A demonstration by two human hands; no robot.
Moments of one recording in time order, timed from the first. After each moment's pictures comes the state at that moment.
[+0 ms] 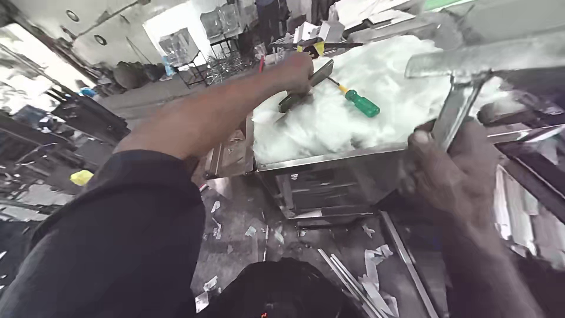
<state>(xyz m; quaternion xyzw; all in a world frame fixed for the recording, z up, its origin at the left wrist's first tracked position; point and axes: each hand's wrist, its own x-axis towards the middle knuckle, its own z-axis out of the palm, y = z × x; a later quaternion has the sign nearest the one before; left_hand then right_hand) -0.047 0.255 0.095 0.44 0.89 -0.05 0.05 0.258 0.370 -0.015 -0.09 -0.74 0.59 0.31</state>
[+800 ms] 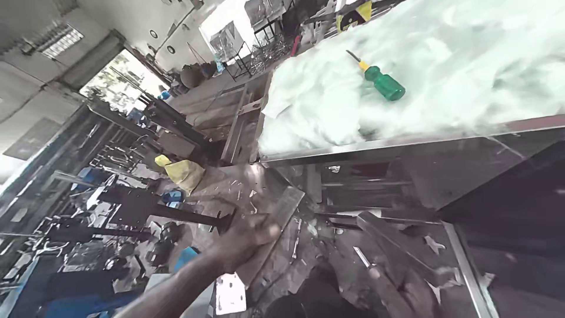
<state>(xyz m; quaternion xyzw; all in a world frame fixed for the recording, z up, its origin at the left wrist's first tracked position) 0.256 0.044 -0.008 -0.03 0.69 0.60 0.40 0.393 0.311 -0.201 -0.07 -0.70 0.70 0.15</state>
